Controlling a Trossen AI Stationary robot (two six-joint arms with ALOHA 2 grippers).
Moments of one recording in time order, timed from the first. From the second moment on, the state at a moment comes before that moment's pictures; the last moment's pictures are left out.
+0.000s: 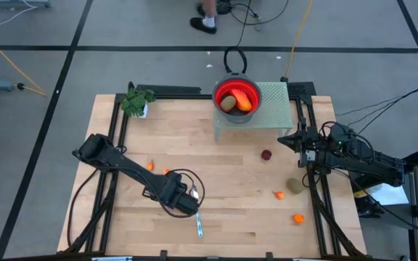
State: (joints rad) left arm -0.46 1.89 1.49 -1.29 0.06 -1.73; right arm -0.26 0.11 0.36 -0.31 -0.16 0.06
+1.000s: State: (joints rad) left arm -0.46 1.89 1.23 -0.97 0.08 -1.71; right arm -0.26 0.11 0.36 -0.31 -0.16 0.06
